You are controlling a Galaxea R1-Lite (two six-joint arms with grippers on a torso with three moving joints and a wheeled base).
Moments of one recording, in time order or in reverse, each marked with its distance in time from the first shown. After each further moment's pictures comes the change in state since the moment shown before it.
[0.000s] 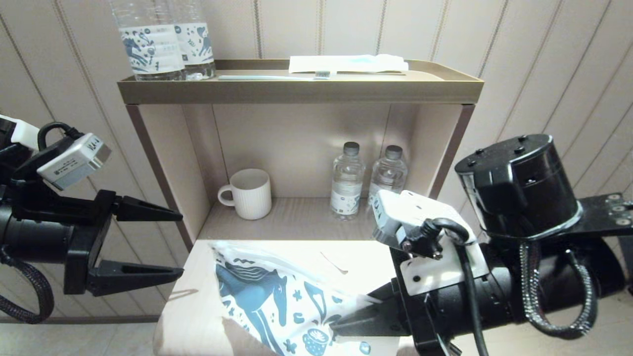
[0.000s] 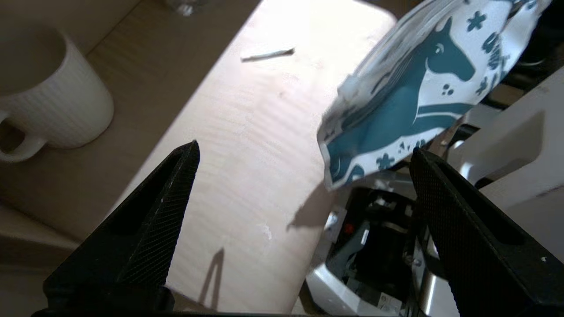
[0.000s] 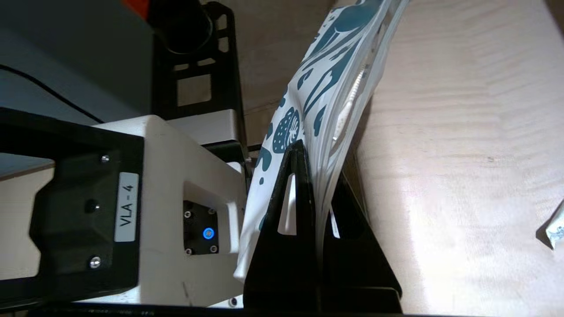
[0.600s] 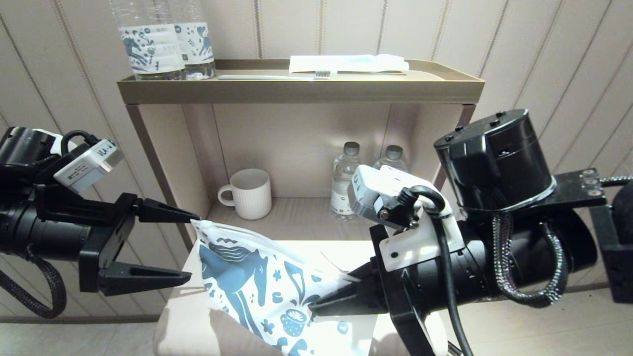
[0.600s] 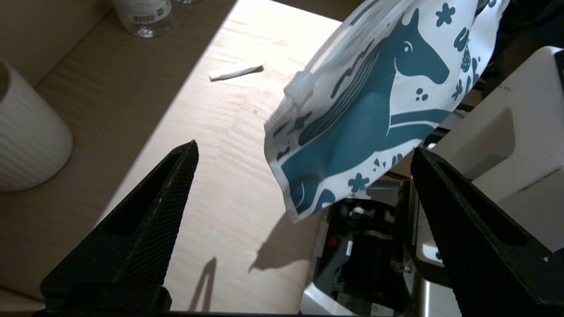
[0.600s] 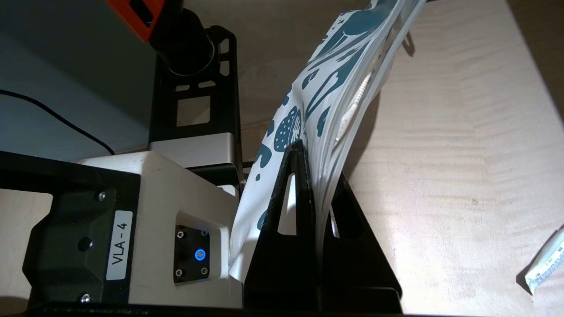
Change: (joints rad) left arm -0.010 0.098 -0.009 0.010 -0.148 0.106; right arm 0.010 0.060 -0.107 0.006 0.028 -0.007
